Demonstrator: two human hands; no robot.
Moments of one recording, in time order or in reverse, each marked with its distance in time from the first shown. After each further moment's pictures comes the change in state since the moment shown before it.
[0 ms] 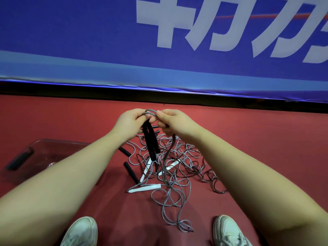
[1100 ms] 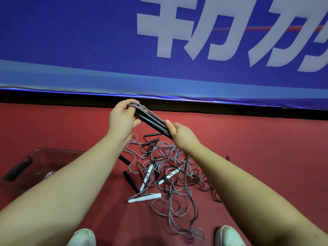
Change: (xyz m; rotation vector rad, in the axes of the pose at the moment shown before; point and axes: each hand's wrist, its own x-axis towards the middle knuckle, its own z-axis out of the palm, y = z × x) left_hand 0.018 0.021 -0.005 -0.531 0.363 -0.013; right_hand 0.009 0.031 -0.012 -0.709 0.376 0.093
